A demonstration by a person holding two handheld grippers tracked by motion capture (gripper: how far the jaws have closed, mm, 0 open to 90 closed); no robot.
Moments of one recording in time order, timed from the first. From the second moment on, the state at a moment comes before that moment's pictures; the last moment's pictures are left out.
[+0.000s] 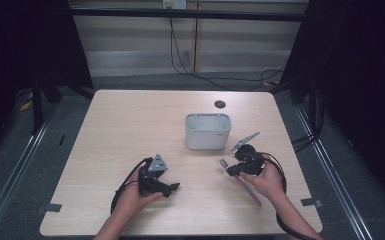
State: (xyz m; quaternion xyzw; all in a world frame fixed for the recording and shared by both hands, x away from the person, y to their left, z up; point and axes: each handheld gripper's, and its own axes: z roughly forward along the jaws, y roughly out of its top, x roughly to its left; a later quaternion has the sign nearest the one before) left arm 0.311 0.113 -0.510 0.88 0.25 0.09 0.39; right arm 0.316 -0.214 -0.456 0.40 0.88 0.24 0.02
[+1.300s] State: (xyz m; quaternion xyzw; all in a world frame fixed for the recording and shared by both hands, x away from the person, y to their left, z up) left arm 0.311 0.113 -0.510 0.88 0.25 0.09 0.39; right arm 0.317 -0.238 -0.402 0.42 0.83 0.37 0.06
